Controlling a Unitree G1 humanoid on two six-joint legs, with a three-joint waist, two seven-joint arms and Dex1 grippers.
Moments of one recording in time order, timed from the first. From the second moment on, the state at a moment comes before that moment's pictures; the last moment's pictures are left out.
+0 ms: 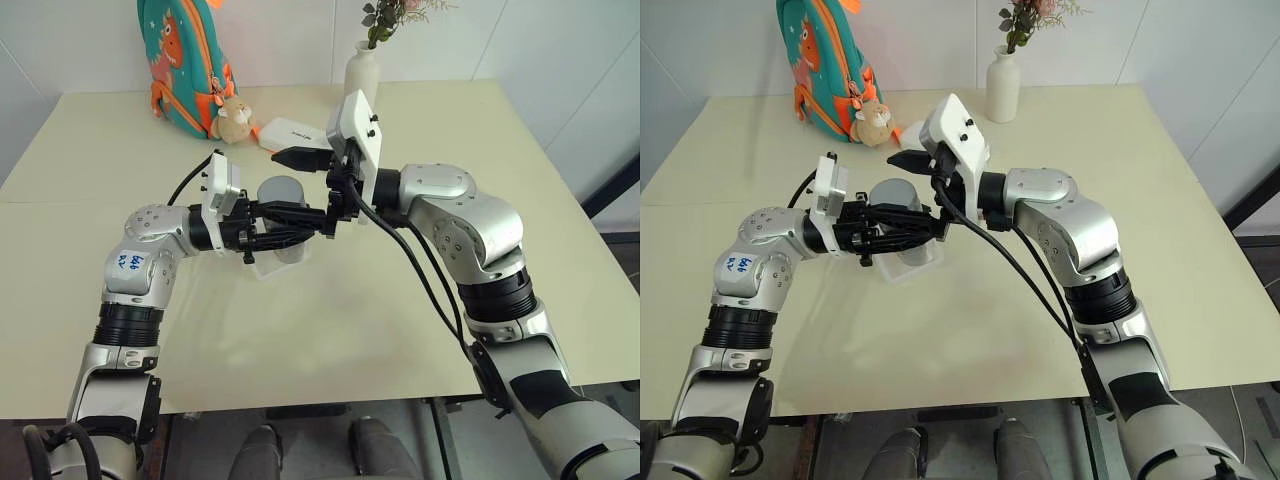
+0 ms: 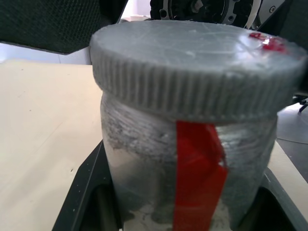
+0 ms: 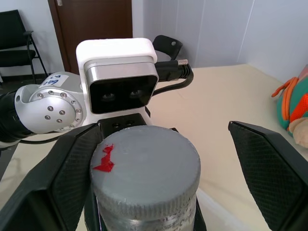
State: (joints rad) left arm -0.73 0.52 0.02 0.16 -0.49 0.35 -1.19; right arm -1.00 -0.31 0.19 -0.04 0.47 0.63 0.86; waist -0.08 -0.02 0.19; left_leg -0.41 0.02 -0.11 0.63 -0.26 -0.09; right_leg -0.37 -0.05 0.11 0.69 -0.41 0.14
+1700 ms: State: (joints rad) left arm -0.72 0.54 0.02 0.14 -0.51 0.39 -1.17; right arm -1.00 -0.39 0.17 -0.04 0.50 0.64 0.92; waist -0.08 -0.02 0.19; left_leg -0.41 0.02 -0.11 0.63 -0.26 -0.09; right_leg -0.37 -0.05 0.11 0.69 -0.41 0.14
